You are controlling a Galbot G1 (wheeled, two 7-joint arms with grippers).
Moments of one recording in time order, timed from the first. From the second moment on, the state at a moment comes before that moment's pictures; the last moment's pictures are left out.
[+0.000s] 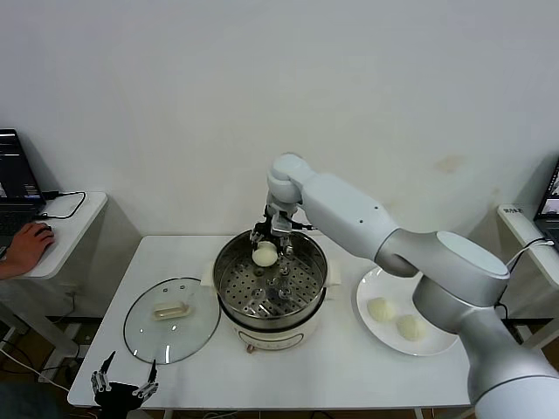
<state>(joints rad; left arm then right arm) 1.77 -1.48 -0.81 -2.02 0.27 0.04 0.10 0.24 1.49 -0.78 0.81 -0.62 0.82 -1.13</state>
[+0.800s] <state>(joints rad) 1.77 -1.47 -0.80 -2.03 0.26 0.05 0.13 0.35 1.27 -0.77 1.01 -0.20 0.46 -1.26</state>
